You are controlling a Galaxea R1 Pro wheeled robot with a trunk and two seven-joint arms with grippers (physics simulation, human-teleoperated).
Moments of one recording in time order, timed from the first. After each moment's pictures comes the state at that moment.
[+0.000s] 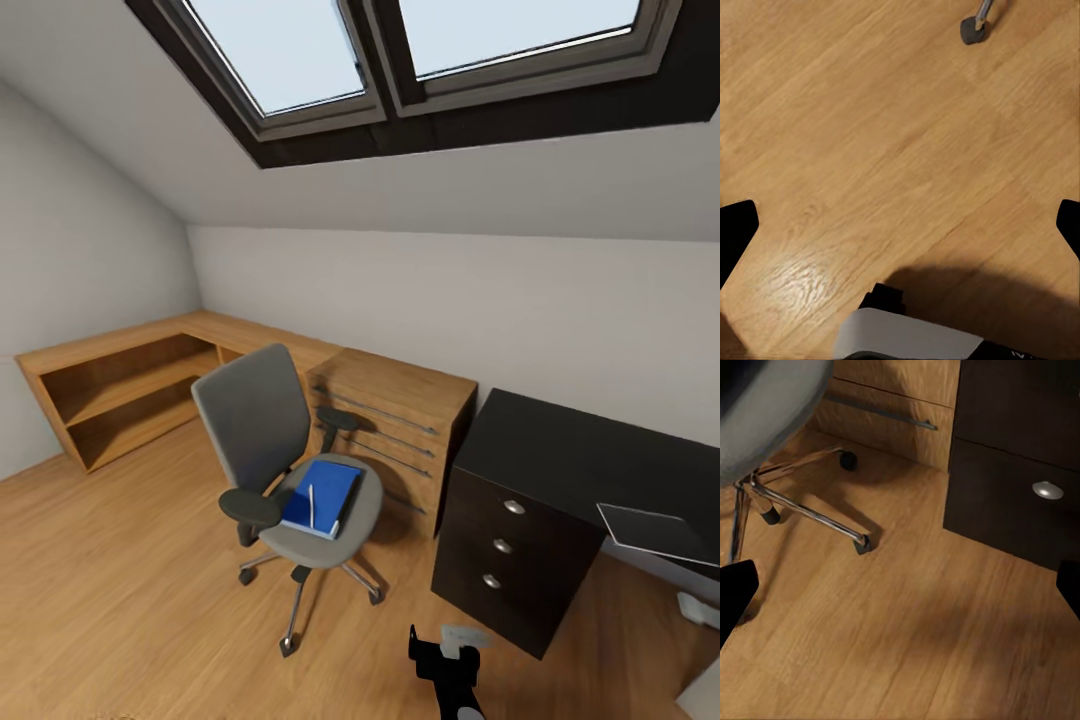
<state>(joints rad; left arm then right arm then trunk) 0.03 -0.08 0.04 -0.67 0.14 -0.04 0.25 -0.53 0.17 0.41 -0.02 -0.43 -0.53 -0.21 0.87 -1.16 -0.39</state>
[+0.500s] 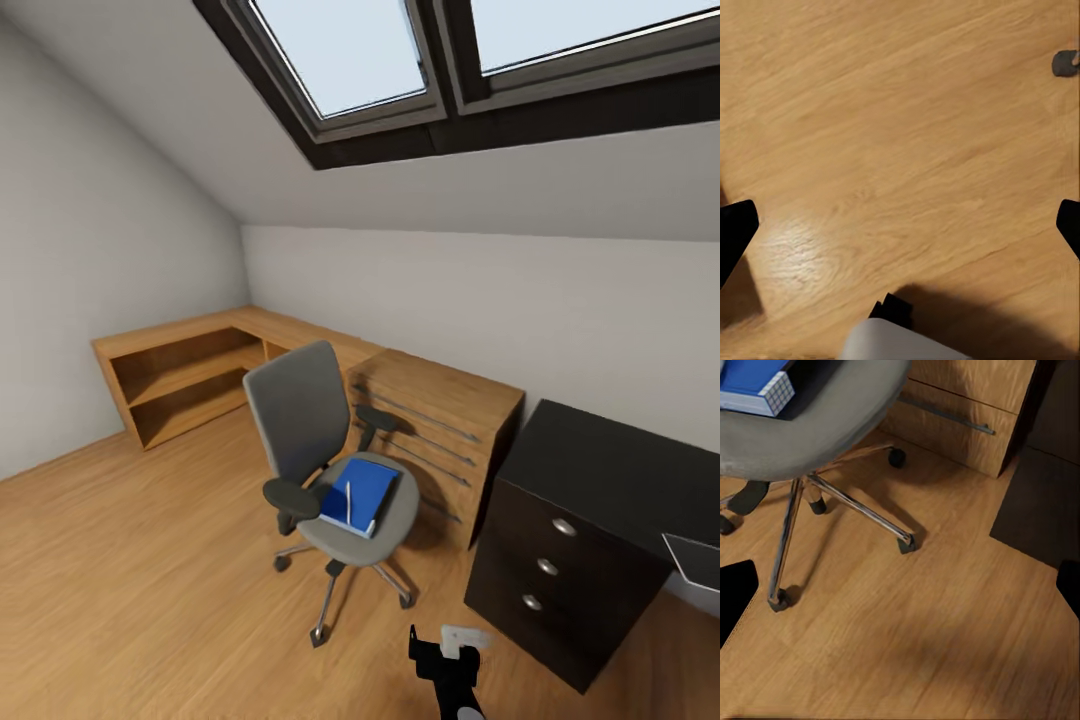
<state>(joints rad) 0.03 -0.05 0.14 -0.69 0.21 -0.04 0.24 -0.53 0.17 0.41 -0.02 -0.43 -0.53 -0.21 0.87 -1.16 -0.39</state>
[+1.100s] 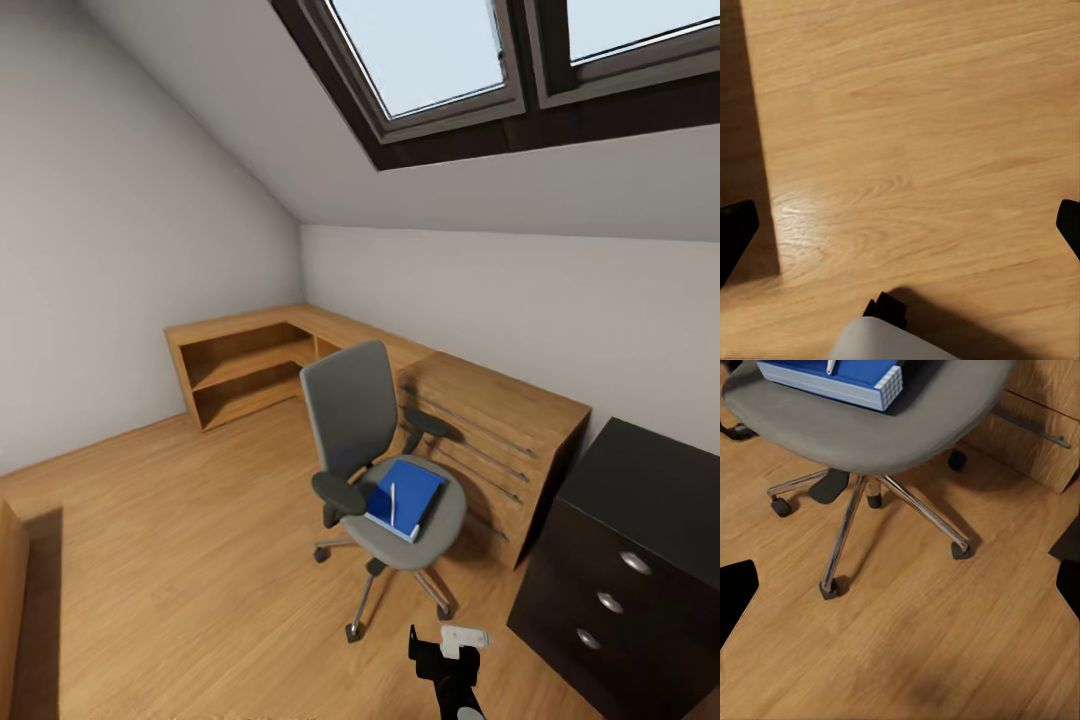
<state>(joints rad) 0.03 -0.04 0.14 -0.69 0.27 -0.04 0.24 -0.53 0.17 0.41 -0.02 -0.43 -0.53 -0.21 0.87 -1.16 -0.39</state>
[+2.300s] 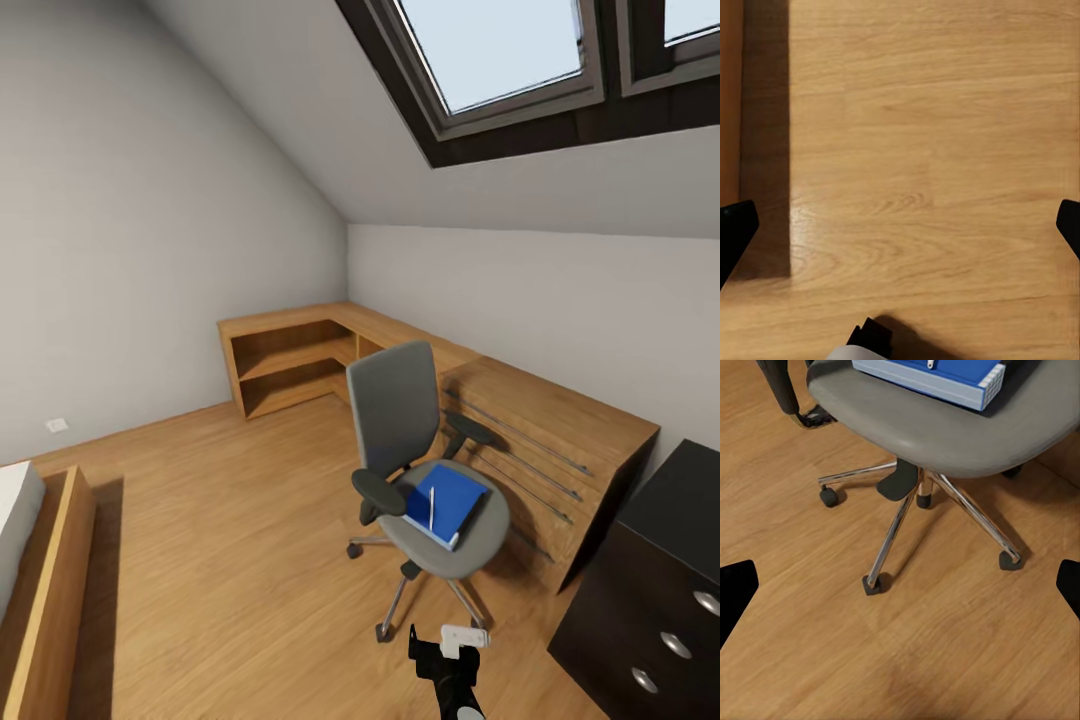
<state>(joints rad) 0.03 -0.05 0.13 -0.74 0.27 -0.06 0.24 -0.53 0.17 0.41 -0.02 -0.43 -0.53 -0.21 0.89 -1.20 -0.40</state>
